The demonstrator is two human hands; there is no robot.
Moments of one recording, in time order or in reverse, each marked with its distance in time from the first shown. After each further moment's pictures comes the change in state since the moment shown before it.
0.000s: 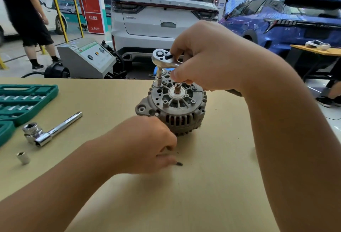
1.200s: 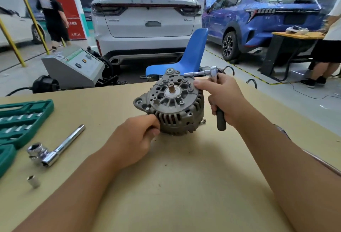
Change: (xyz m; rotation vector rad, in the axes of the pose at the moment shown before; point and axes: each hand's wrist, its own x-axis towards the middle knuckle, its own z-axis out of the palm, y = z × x) left_hand -0.020 -0.059 0.040 -0.430 0.253 -0.318; right_hand -0.002 0.099 0.122 1.073 0.354 0.539
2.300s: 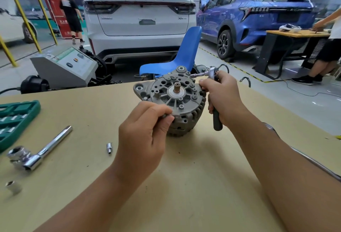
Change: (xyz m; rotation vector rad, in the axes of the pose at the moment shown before) left_hand 0.006 0.073 0.028 -0.072 0.644 0.234; right_hand 0.002 0.009 -0.012 -0.059 0.237 -0.015
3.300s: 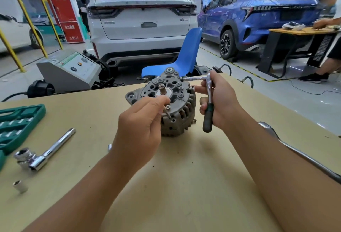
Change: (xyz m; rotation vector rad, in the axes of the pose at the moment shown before) left_hand 0.021 -0.002 -0.003 0.078 -0.072 0.045; right_hand -0.002 0.001 0.002 0.476 -0.100 0.378
